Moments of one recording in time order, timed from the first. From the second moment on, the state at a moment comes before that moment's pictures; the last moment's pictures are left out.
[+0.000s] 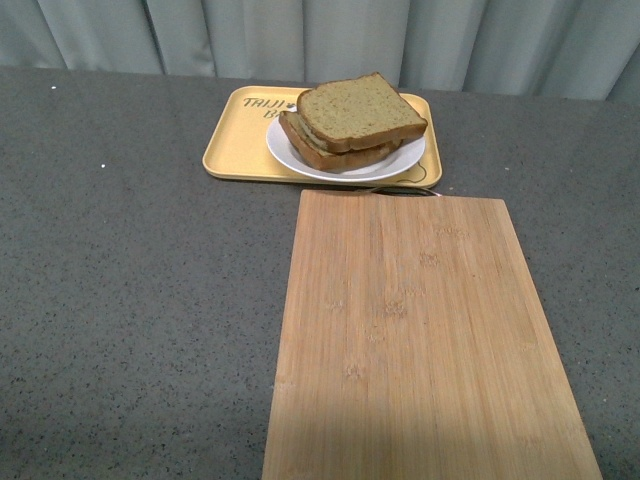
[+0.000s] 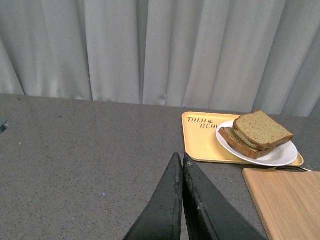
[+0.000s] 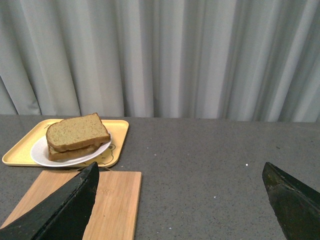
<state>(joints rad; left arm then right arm) 0.00 0.33 0.02 0.34 0.00 -0.01 0.00 0.00 0.00 0.00 0.00 0.00</state>
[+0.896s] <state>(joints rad) 0.00 0.01 0.02 0.00 0.00 -0.01 0.00 0.00 0.00 0.00 0.00 0.00</state>
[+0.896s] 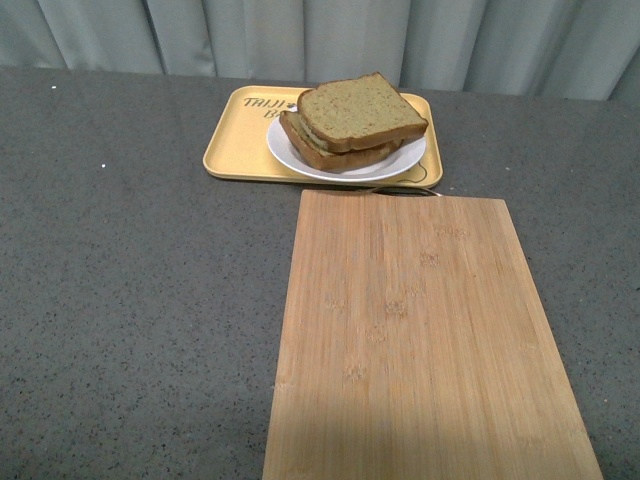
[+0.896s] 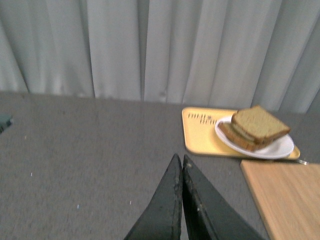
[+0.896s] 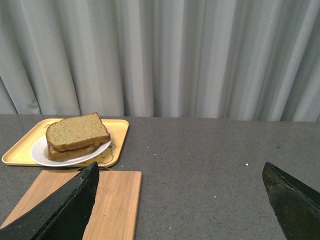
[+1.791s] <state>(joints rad) 0.00 0.01 0.02 0.00 0.00 -0.01 0.00 0.00 0.00 0.00 0.00 0.00</state>
